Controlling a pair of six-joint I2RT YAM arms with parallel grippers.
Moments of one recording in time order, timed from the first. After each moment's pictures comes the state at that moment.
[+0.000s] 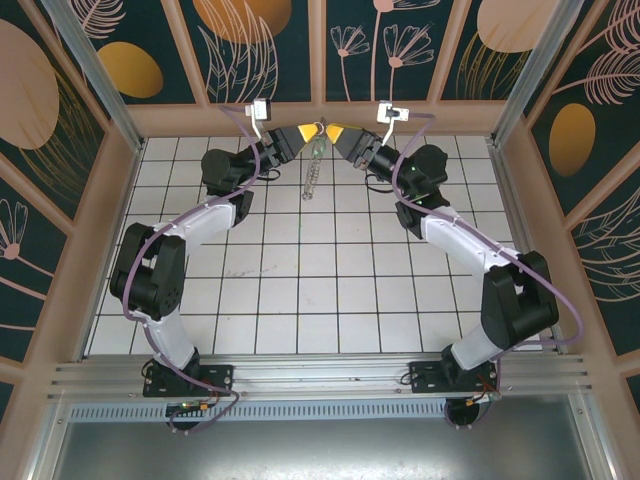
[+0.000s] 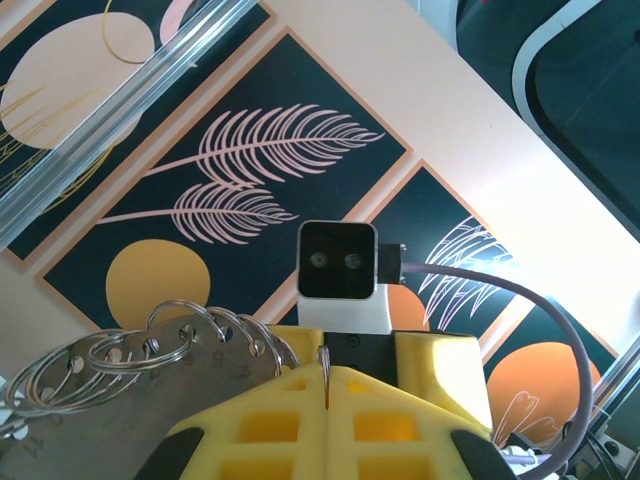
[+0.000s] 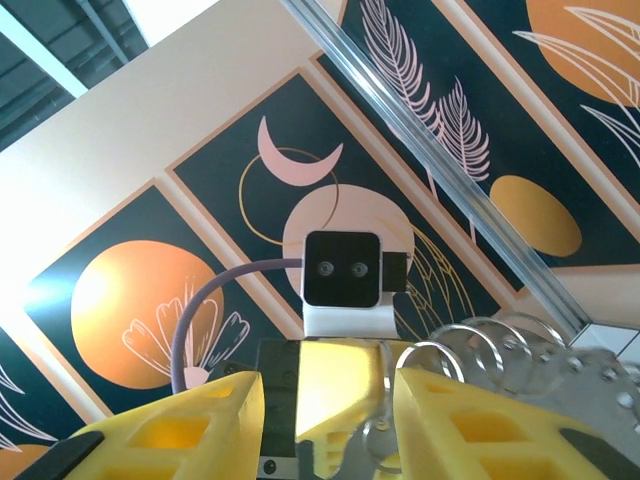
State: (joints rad) left arm -0.39 1.81 1.23 1.25 0.83 -1.37; right arm 0.46 1.54 1.12 0.88 -0.65 1.01
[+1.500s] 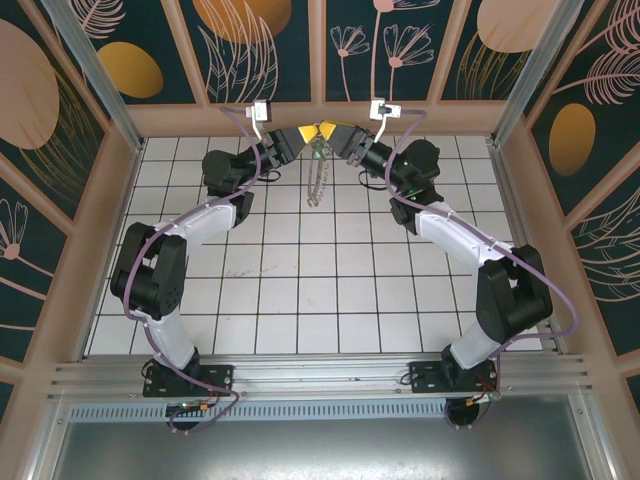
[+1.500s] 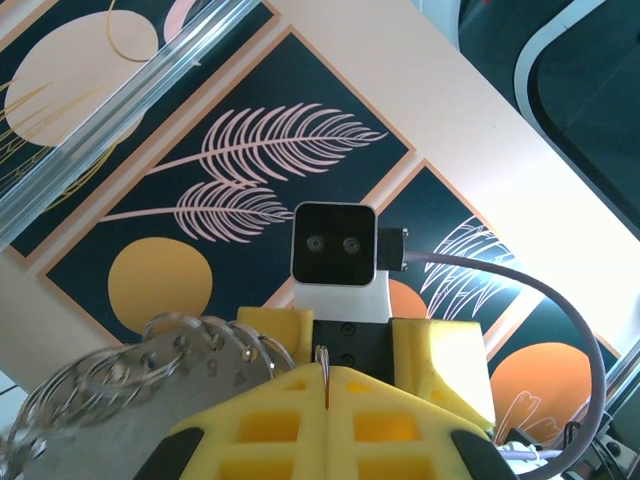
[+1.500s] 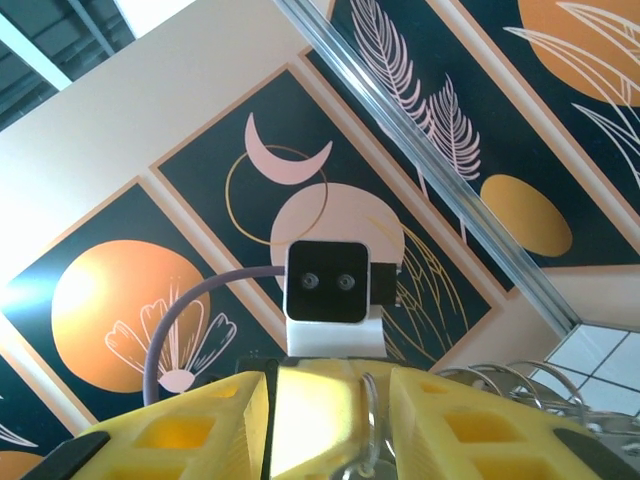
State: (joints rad) left arm -0.39 1.81 1.22 1.26 0.83 -1.37; right arm 0.47 1.59 1.16 0.86 -0.63 0.98
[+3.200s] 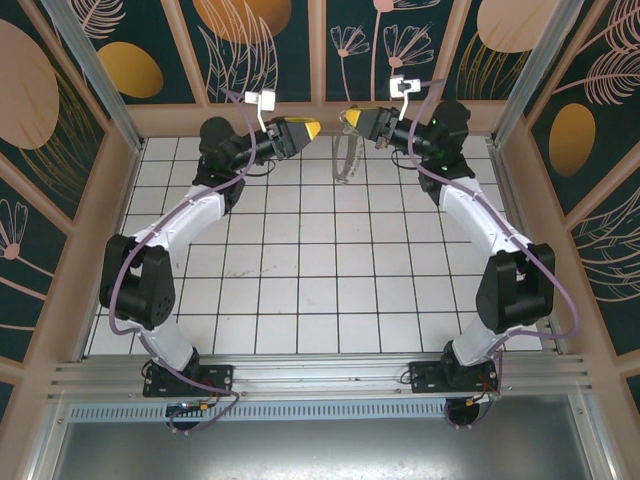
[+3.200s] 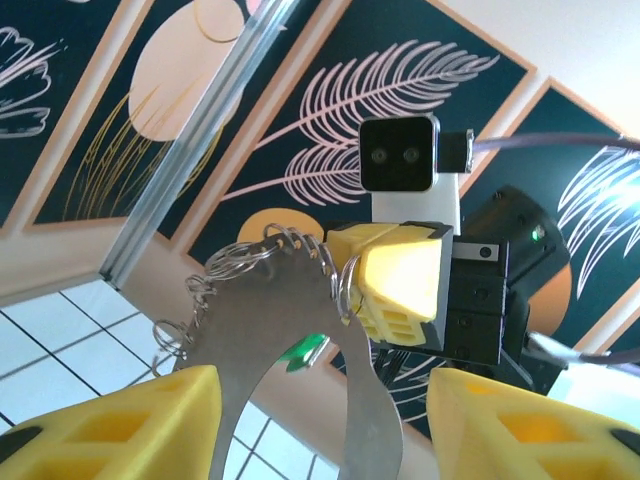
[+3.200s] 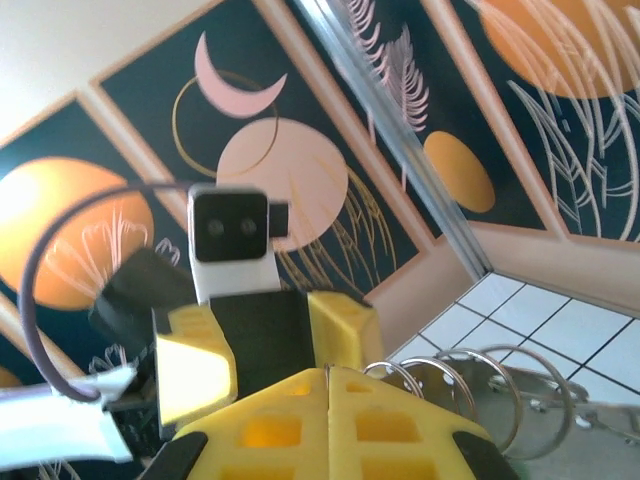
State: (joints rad) left arm -0.36 1.73 1.39 0.63 0.88 -0.83; right arm 0.27 1.64 1.43 0.44 -0.97 0.72
